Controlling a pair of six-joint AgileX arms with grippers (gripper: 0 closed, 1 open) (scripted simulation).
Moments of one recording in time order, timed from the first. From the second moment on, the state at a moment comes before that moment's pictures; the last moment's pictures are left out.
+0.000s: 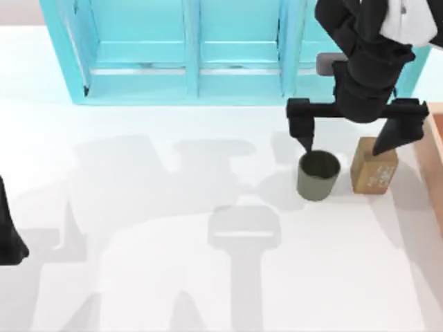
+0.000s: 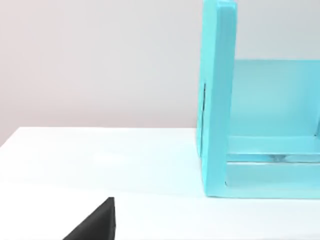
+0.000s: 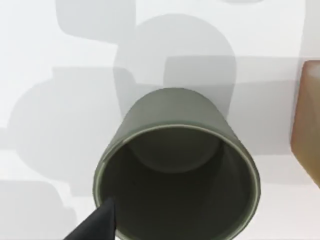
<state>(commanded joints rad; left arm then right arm) 0.00 0.00 0.00 0.00 0.00 0.00 0.40 2.17 1.74 -1.13 0.00 0.42</state>
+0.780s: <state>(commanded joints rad) 0.00 0.00 0.00 0.00 0.00 0.00 0.41 2.20 1.65 -1.03 0.00 0.43</state>
